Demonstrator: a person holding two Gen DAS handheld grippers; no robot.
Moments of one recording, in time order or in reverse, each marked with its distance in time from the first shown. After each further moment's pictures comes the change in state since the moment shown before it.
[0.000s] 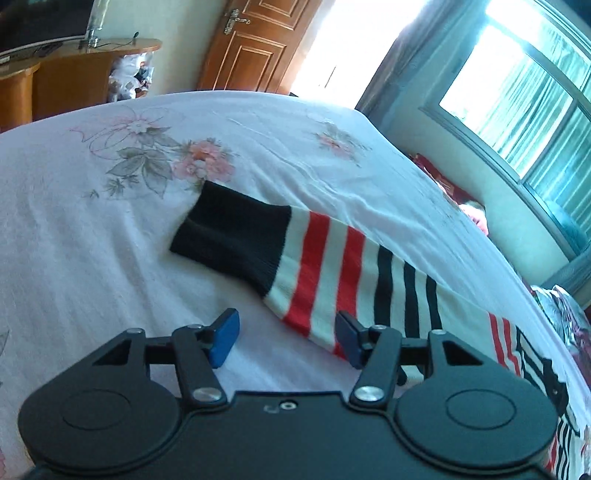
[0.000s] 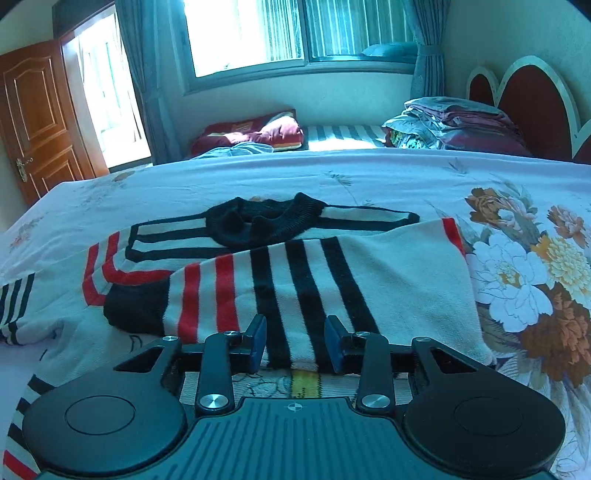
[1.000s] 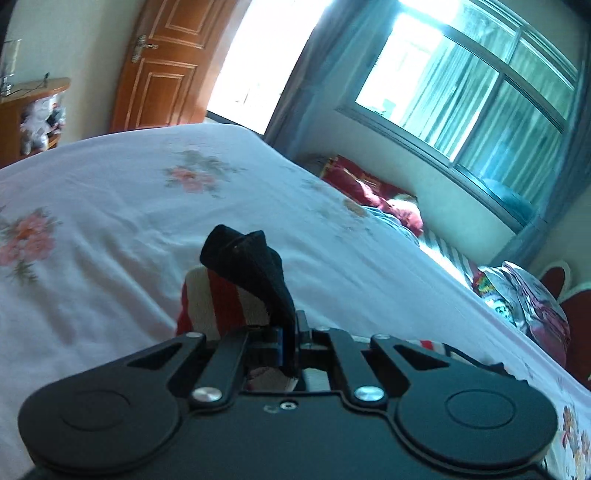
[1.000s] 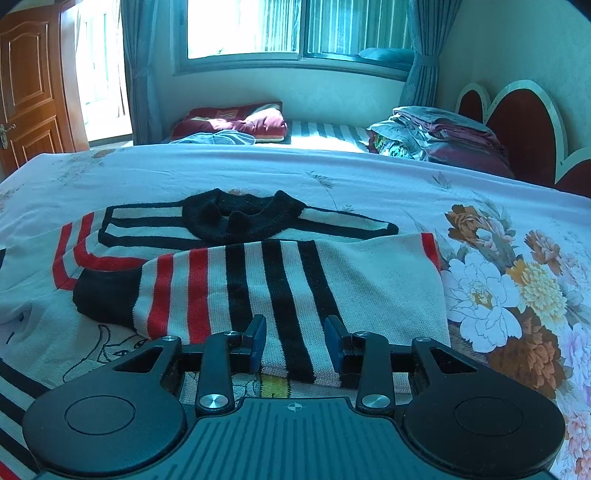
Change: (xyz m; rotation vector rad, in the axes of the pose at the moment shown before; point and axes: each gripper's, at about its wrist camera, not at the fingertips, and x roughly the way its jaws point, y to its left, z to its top) left arm 0.034 -0.135 0.012 0.214 -0.050 -0.198; right arm 0.005 -0.002 0.007 -0.088 0.027 -0.113
